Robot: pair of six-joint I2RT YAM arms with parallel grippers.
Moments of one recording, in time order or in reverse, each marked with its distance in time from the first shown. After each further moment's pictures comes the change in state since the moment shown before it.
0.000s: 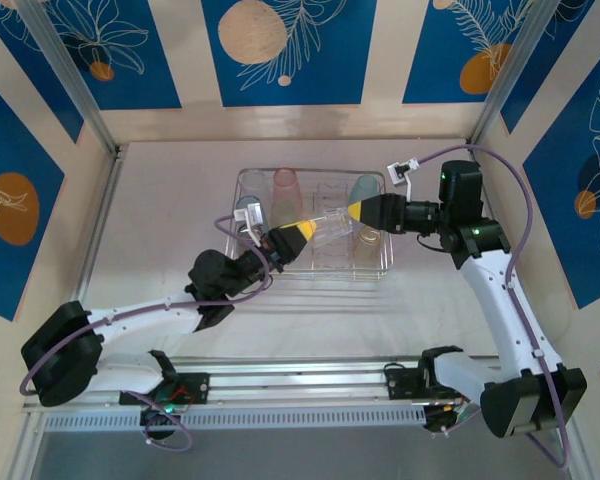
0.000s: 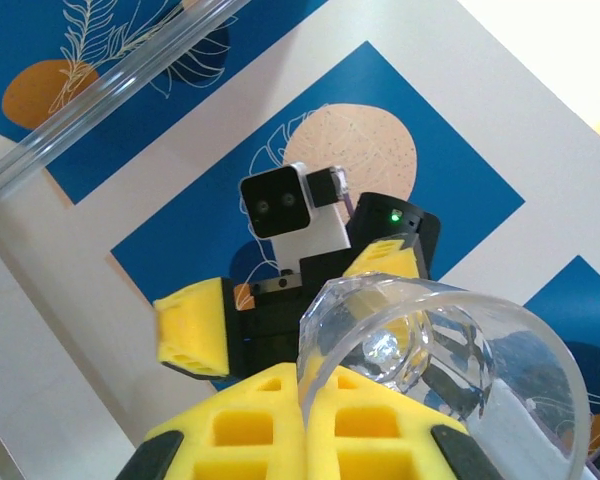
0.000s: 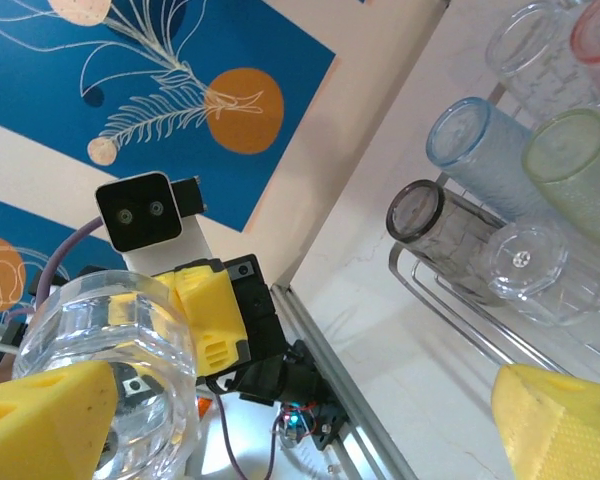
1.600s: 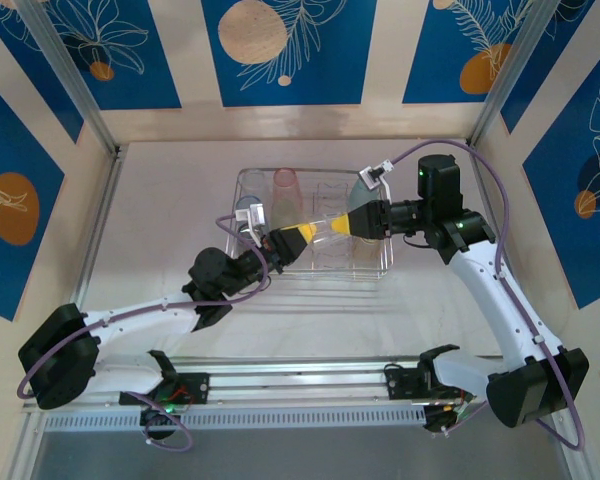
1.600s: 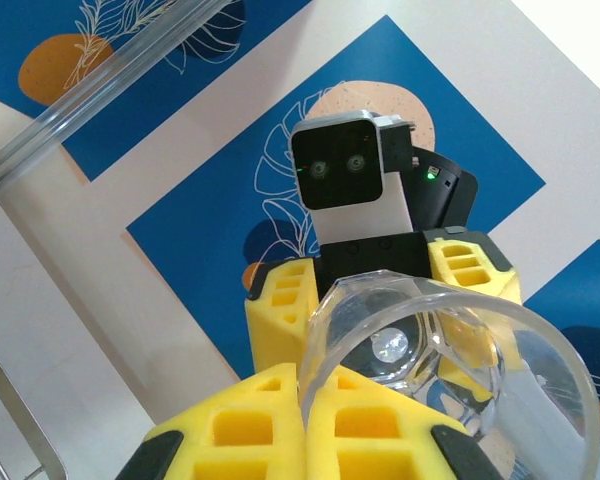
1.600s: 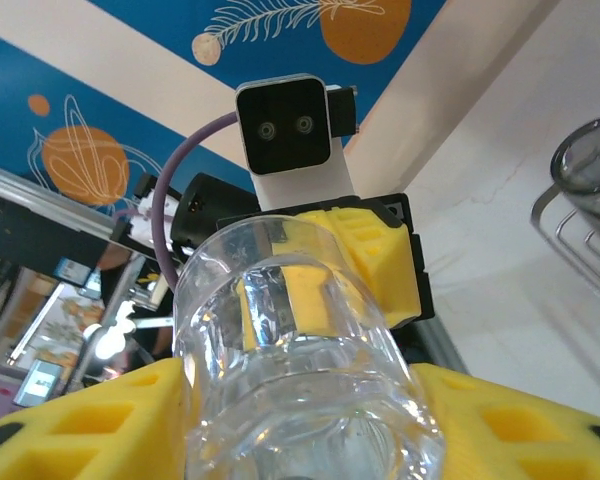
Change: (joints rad) left arm 0.013 -0.016 -0.001 -0.072 0.030 0.004; right arm 0.140 0.053 0.048 0.019 -0.169 0.010
